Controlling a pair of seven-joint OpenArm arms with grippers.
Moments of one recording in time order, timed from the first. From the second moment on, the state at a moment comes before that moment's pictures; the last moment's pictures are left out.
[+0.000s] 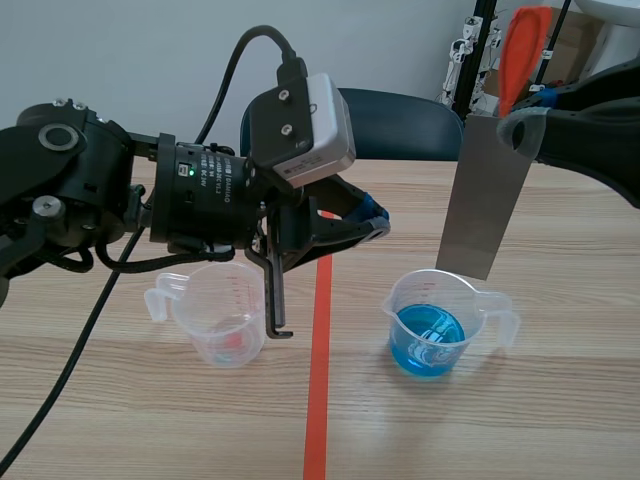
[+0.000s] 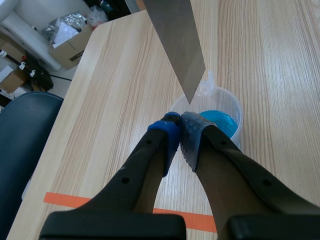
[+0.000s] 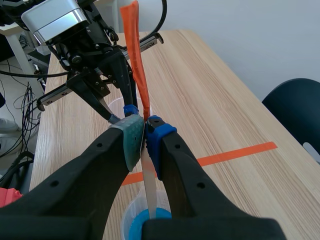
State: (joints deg) left arm -14.9 -26.6 36.7 96.1 -0.2 -44.4 -1.7; right arm 20.5 75.7 -48.1 96.0 39.1 45.1 35.5
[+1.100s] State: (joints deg) left arm -14.9 -26.6 36.7 96.1 -0.2 -44.4 -1.7; right arm 20.5 75.7 -48.1 96.0 39.8 45.1 37.8
